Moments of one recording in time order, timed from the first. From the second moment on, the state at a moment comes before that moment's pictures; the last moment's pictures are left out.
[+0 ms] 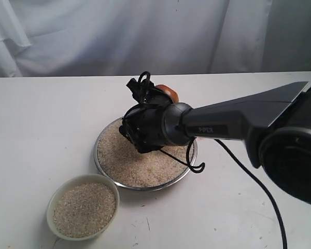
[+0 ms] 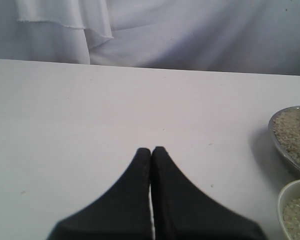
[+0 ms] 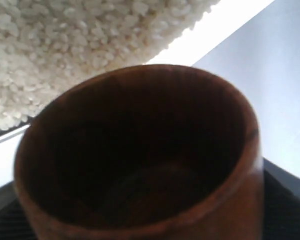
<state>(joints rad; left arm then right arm) 0.03 0.00 0.00 -0.01 0.33 -0.02 0.92 2.32 -1.58 -1.54 0.84 -0.44</state>
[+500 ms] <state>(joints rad) 0.03 0.00 0.00 -0.01 0.33 -0.02 0.91 2.40 -1.63 -1.53 0.85 -0.44</state>
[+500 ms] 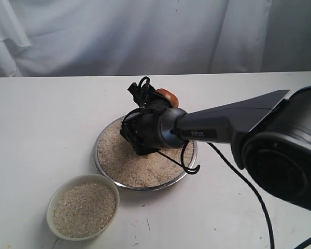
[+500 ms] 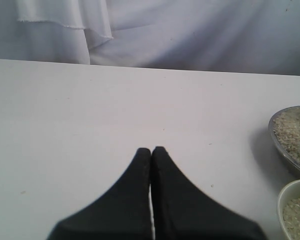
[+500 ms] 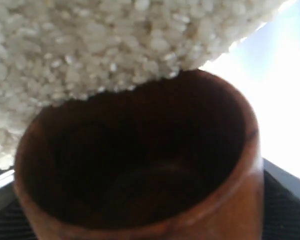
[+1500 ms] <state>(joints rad) 0.03 0.00 0.00 -0.01 0.33 -0.02 0.95 2.38 -1.64 -1.26 0.84 -0.69</state>
